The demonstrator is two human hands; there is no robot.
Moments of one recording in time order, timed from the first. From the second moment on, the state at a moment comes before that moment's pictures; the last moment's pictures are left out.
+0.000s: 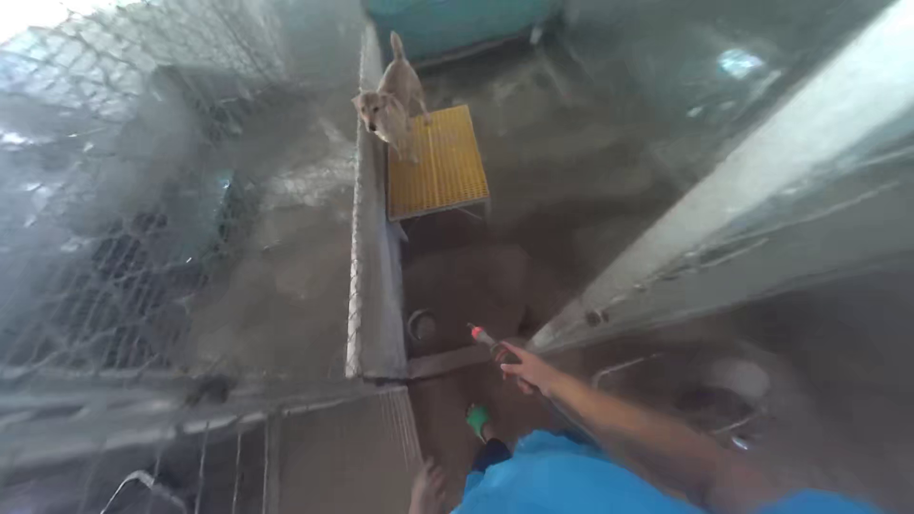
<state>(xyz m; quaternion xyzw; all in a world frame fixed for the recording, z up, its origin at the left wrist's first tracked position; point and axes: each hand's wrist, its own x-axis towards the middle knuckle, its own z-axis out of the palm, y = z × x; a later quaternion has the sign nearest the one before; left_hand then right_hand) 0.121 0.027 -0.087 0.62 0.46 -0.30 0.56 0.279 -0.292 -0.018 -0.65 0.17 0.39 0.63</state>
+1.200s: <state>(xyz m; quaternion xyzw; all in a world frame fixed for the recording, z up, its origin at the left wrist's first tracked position) 0.561 -0.210 -0.078 0.84 -0.01 -0.53 0.08 0.422 -0.224 -0.038 -0.59 0.38 0.34 0.62</state>
